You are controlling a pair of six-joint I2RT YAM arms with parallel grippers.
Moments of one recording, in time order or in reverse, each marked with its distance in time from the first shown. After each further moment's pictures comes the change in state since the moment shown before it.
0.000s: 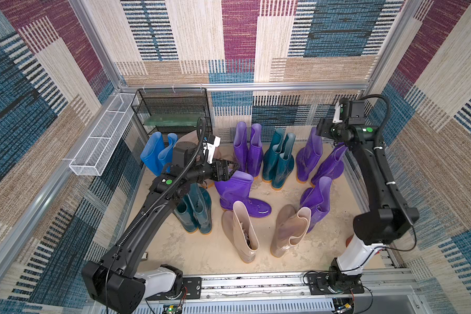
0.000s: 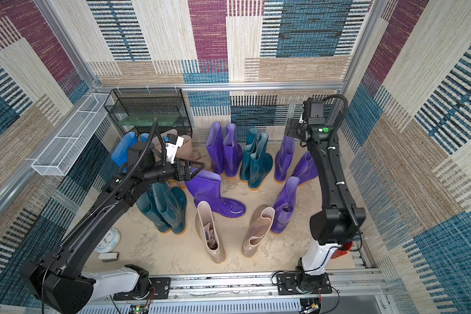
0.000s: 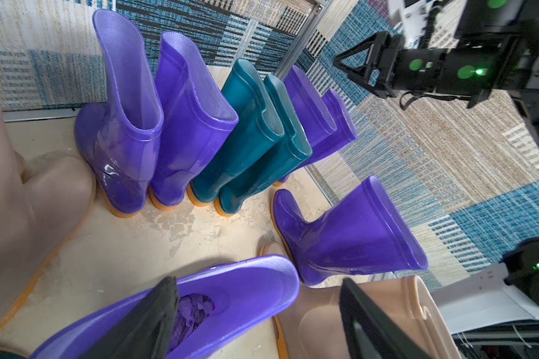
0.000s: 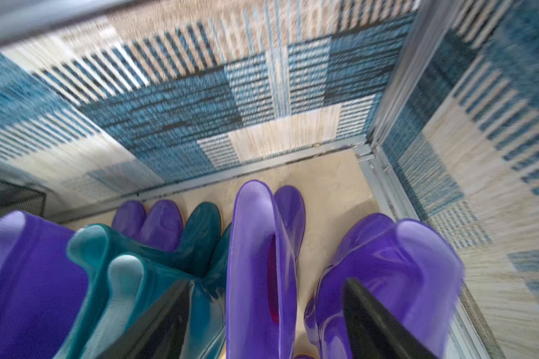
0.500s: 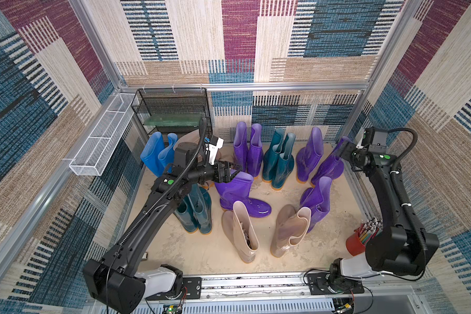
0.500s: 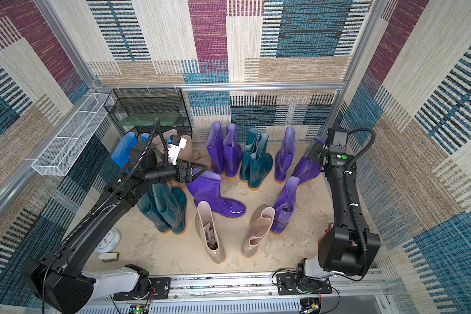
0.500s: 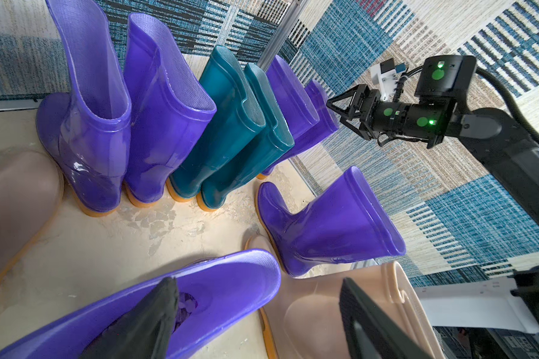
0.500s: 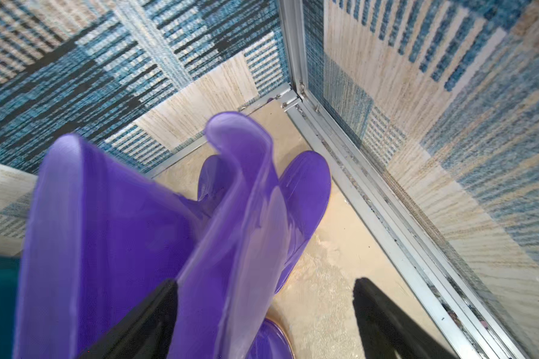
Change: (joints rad) left arm -0.008 0.009 -0.013 0.017 0.057 -0.013; right arm -0.263 -0.170 -0.457 0.174 -0.117 0.095
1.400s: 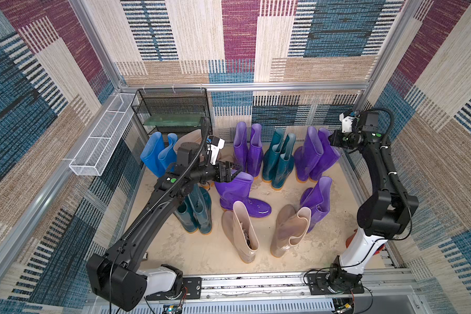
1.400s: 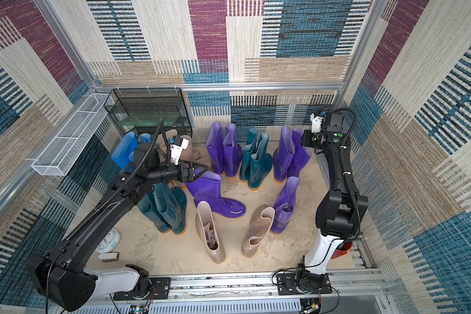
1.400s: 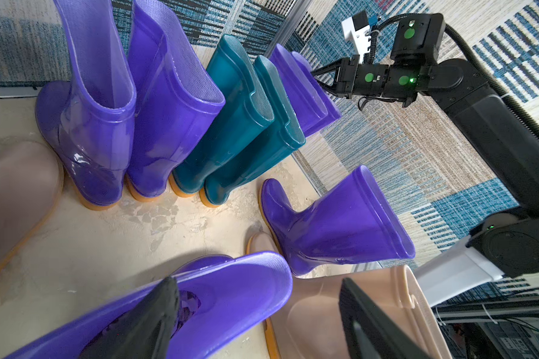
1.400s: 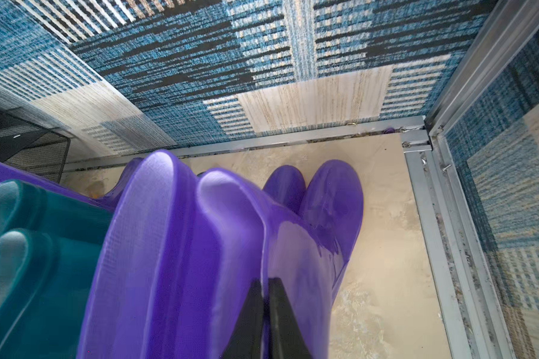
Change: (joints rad) left arm 0.000 0.029 -0.004 0.005 -0.005 -0.005; right arm 0.013 0.353 0.383 -0.064 -0.398 -0.337
